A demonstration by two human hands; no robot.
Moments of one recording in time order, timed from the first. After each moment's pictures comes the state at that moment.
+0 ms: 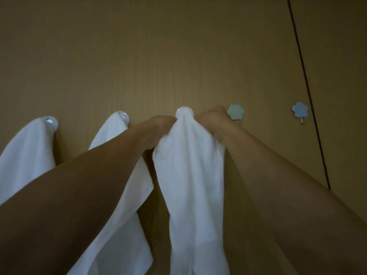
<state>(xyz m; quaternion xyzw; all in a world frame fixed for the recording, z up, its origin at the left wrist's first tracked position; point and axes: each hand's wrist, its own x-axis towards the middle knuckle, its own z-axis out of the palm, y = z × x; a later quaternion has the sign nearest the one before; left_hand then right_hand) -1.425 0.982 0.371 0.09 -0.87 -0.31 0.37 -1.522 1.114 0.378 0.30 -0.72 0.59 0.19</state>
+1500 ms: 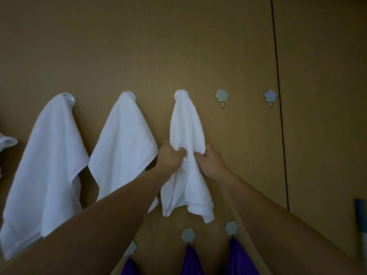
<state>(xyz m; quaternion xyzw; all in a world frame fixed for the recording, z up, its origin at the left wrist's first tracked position) -1.397 1.013 0.207 0.01 -0.77 -0.47 0.42 -1.468 1.138 0.188 0.36 -0.71 0.57 0.19</state>
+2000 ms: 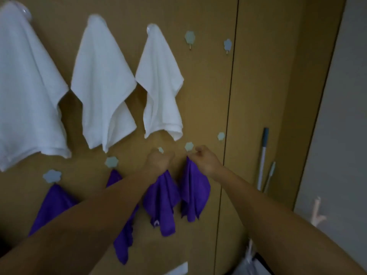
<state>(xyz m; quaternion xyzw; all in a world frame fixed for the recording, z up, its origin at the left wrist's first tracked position) -1.279 1.070 0.016 0.18 -0.81 -0.55 0.13 -1.303 1.240 0.018 0.16 -0.86 0.48 0.08</state>
